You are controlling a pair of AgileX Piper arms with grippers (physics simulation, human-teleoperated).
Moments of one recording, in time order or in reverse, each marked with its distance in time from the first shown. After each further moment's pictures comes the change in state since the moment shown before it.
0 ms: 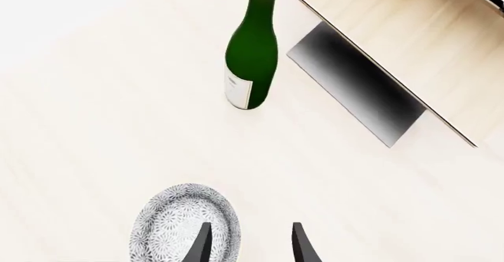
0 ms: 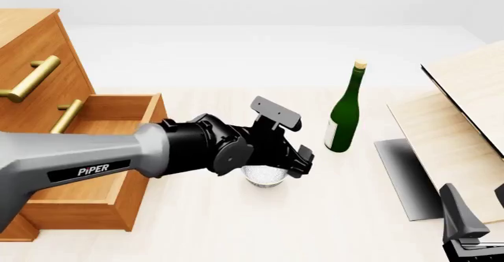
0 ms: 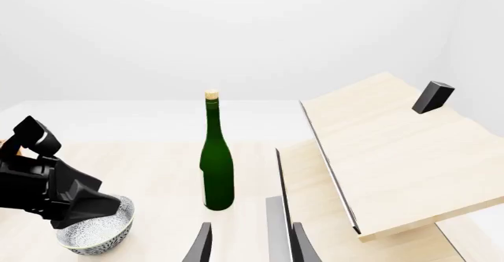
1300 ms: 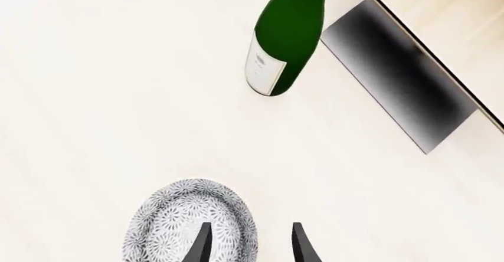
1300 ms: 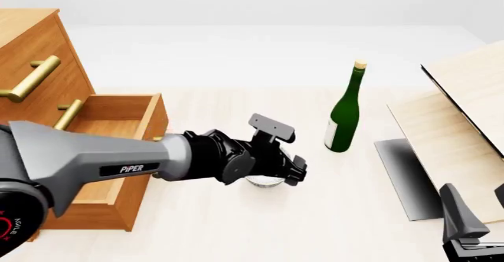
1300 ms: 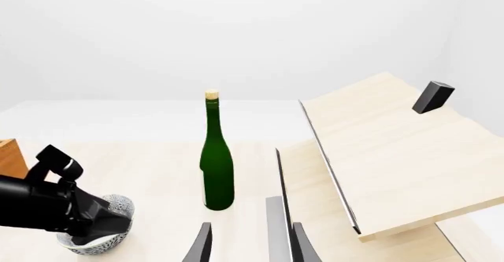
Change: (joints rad) left arm 0.031 0.125 0.014 -0.086 -0.067; right arm 0.000 0.000 0.000 0.000 0.000
